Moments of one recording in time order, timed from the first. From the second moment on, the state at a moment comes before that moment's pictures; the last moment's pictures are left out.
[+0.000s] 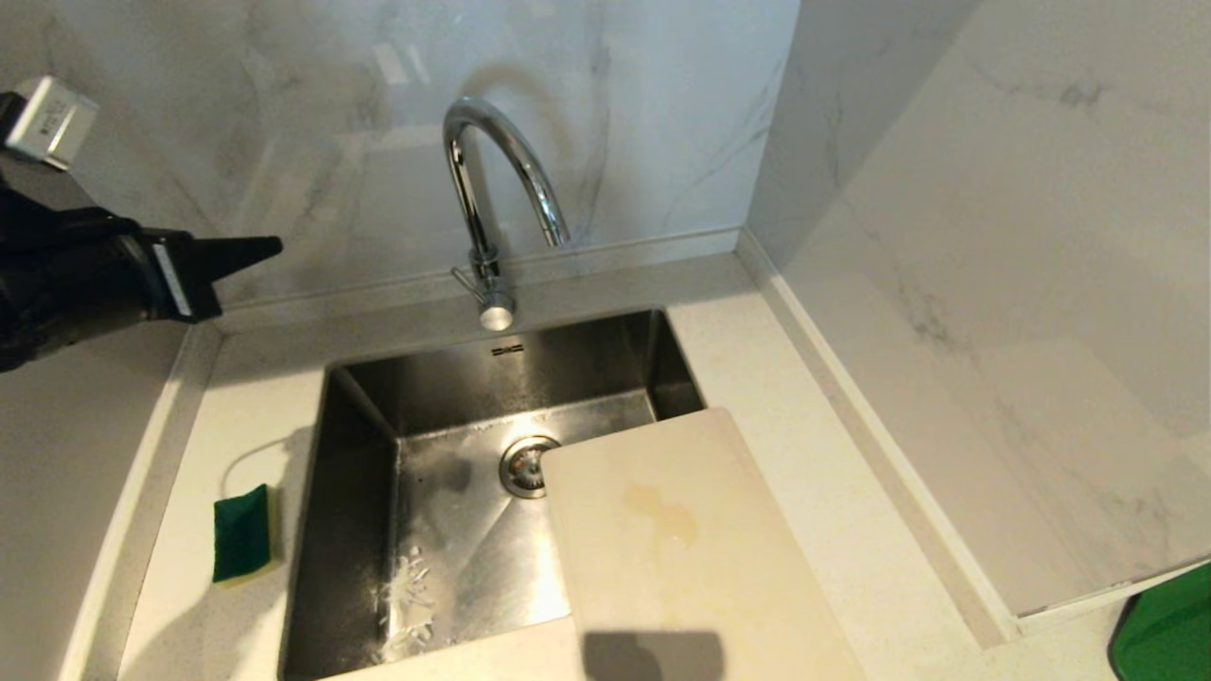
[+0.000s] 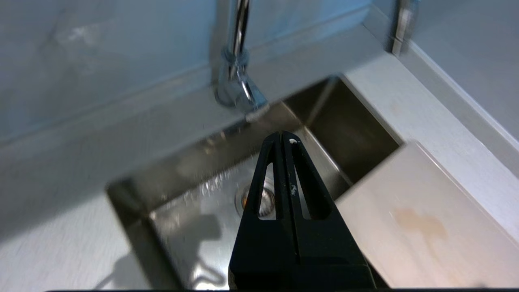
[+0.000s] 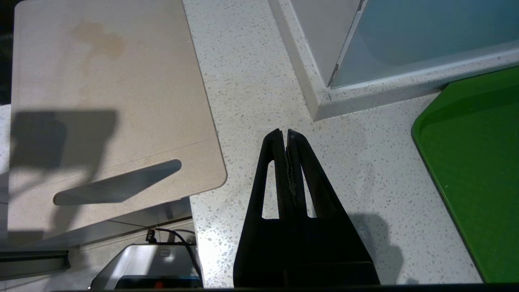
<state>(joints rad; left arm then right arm) -0.21 1.45 -1.02 -0.42 -0.20 -0.03 -0.01 0.00 -0.04 0.12 0.01 -0.01</state>
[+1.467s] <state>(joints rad) -0.35 2.10 -1.73 -0.39 0.28 -0.24 -0.01 0.00 -0.04 0.12 0.01 -0.01</state>
